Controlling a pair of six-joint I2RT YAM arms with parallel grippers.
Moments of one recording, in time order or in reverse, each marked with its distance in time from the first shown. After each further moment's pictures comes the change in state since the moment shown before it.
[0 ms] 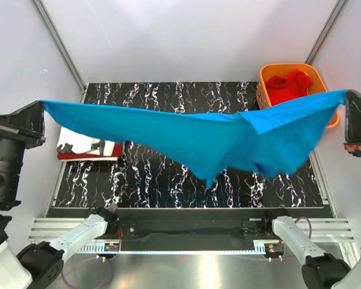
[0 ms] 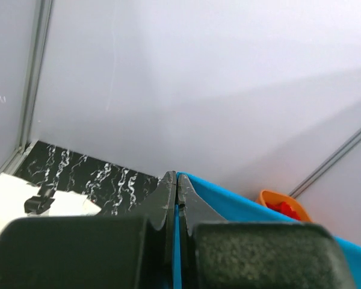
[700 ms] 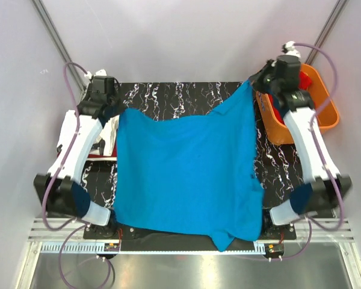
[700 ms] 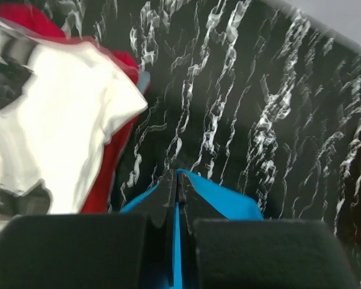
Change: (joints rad) left arm 0.270 0.551 -0.575 0.270 0.211 -0.114; right arm -0.008 0.626 -0.386 0.146 0.063 0.070
